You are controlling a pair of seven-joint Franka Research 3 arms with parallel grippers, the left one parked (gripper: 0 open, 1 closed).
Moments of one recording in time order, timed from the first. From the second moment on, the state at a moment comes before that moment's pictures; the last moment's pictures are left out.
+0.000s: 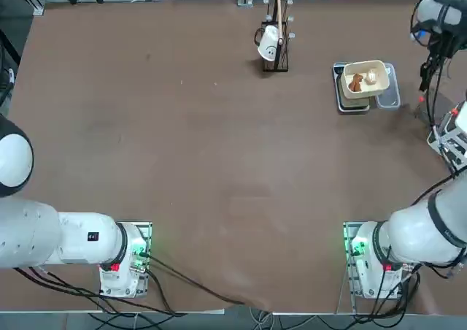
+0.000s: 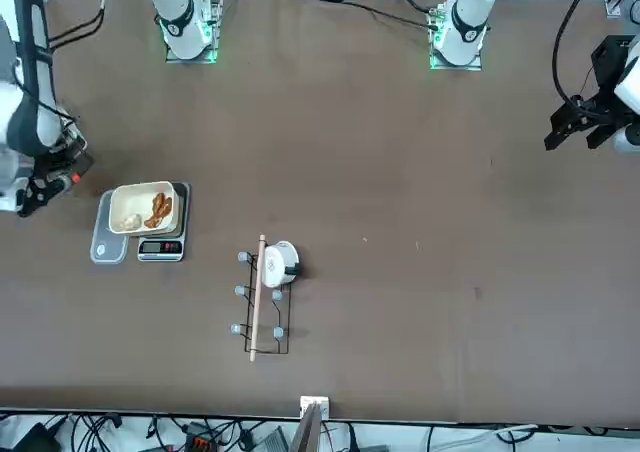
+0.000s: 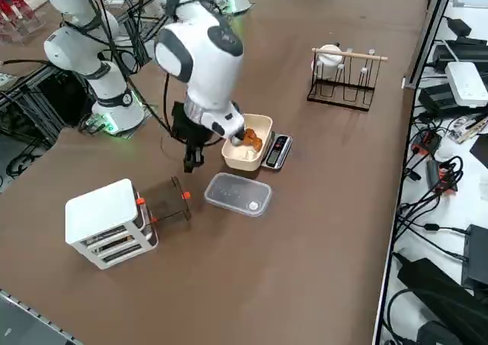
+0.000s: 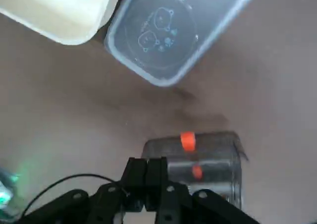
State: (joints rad) arm -0.04 0.33 -0.29 -1.95 -0.21 1.95 -0.88
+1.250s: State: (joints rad) arm -0.25 0.35 -0.30 -2.10 -0.23 2.18 -1.10
